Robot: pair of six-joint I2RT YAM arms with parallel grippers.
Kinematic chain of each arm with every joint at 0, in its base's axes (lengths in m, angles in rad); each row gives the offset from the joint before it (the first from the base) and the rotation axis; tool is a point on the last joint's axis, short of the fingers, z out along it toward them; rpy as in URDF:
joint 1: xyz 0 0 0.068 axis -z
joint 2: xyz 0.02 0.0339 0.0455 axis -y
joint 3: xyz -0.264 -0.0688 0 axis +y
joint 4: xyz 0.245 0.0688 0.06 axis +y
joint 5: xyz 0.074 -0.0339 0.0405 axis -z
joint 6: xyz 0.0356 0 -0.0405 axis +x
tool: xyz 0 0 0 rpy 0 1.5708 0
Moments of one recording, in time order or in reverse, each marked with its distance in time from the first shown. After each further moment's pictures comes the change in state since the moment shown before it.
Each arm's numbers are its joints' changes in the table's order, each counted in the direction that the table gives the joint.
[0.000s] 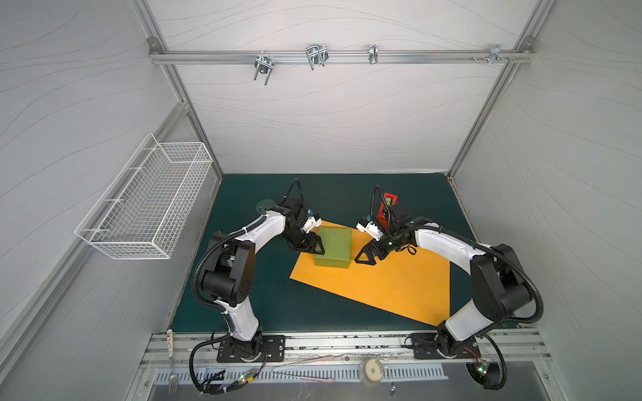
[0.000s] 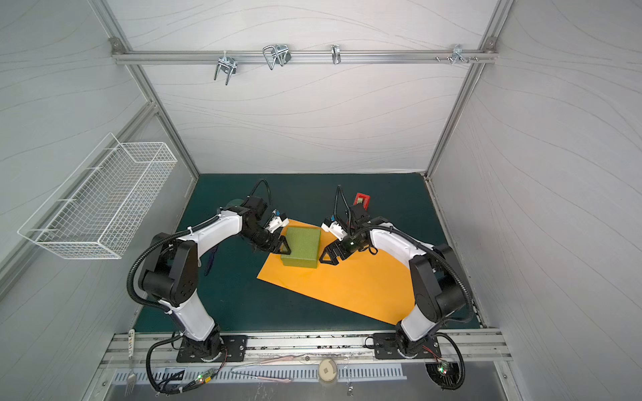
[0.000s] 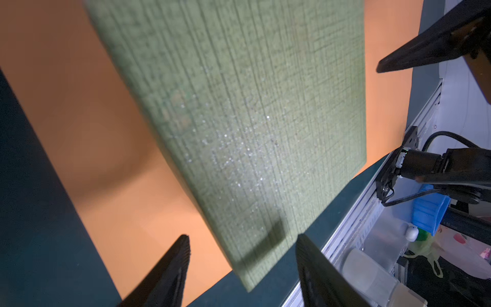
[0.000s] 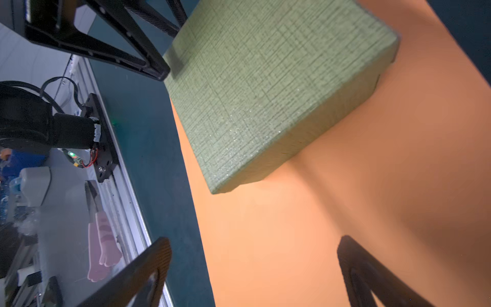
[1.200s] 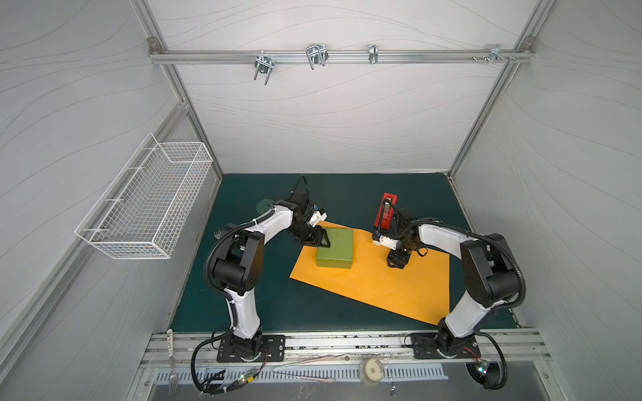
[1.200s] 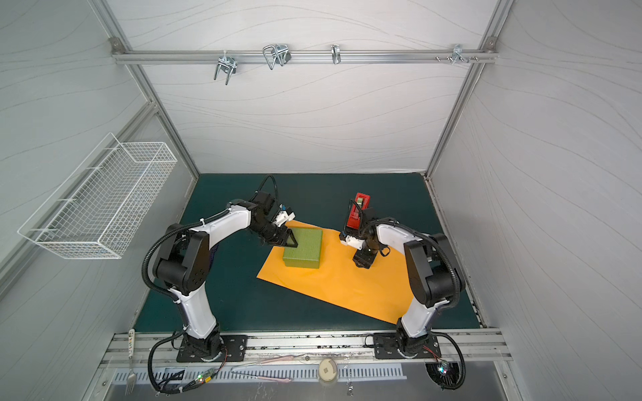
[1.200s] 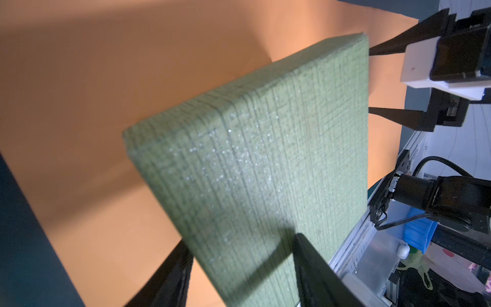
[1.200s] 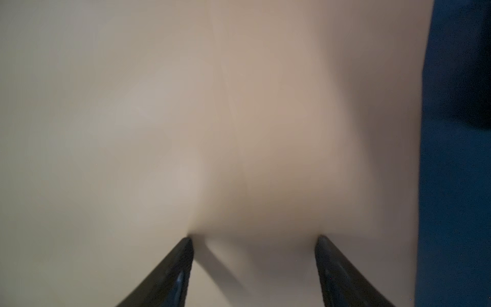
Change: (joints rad) left arm 0.039 -0.117 -0.106 -0.053 0.010 -0.086; right arm 0.139 -0.135 0.024 0.072 0.491 -0.572
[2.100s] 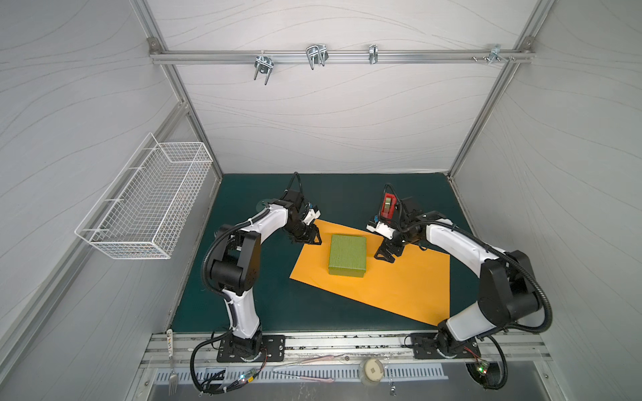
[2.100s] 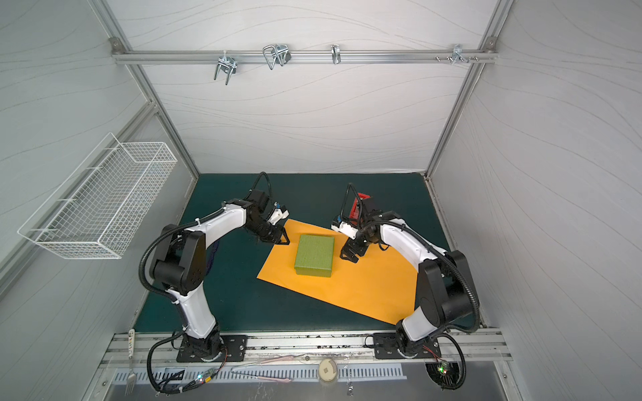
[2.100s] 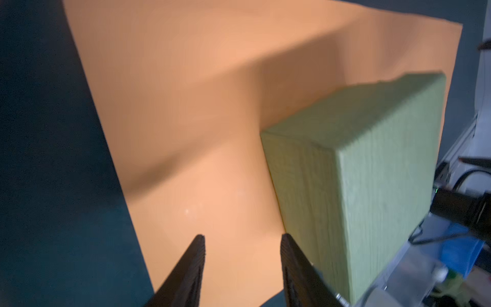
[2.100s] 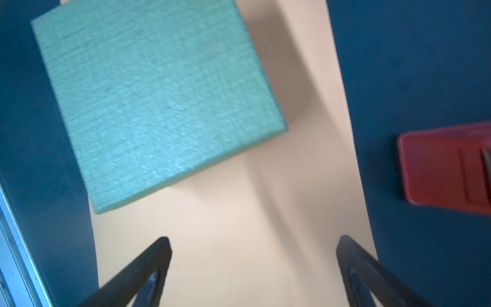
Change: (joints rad) left arm -0.036 -0.032 -0.040 0.001 -0.120 0.021; right arm 0.023 0.178 -0.067 0.063 -0.236 0.141
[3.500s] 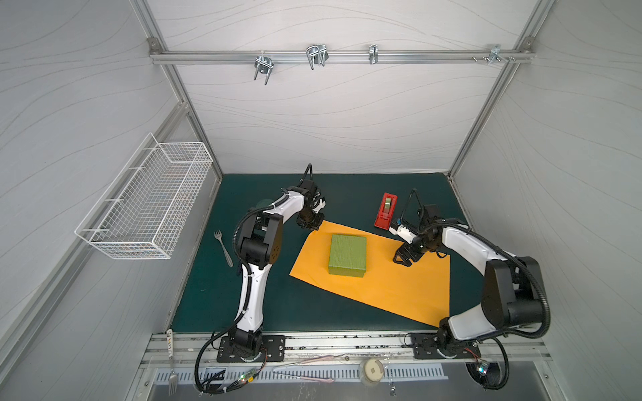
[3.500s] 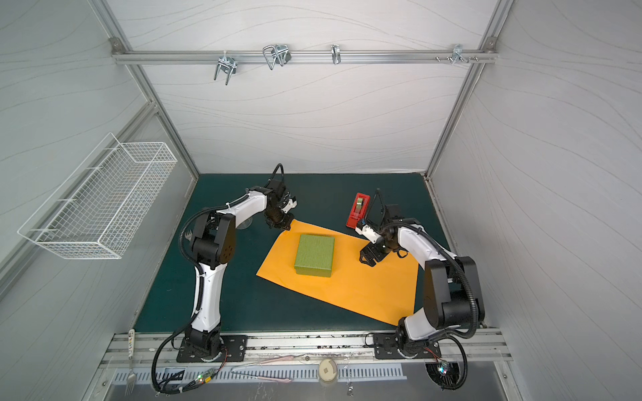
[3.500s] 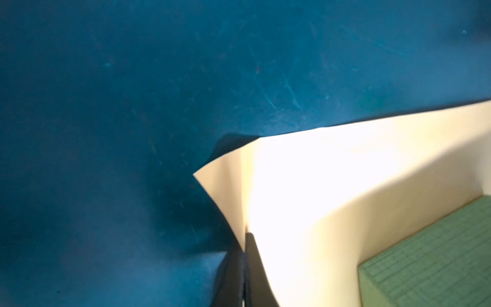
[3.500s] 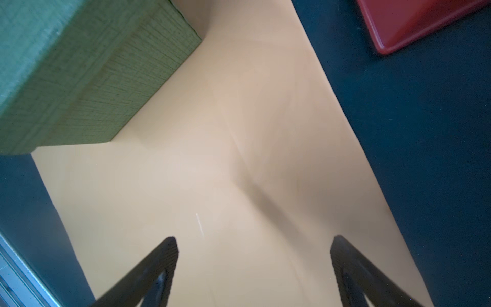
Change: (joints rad) left arm 0.021 -0.333 -0.379 0.051 -0.235 0.031; right arm 0.169 0.038 0.125 0.021 0.030 0.035
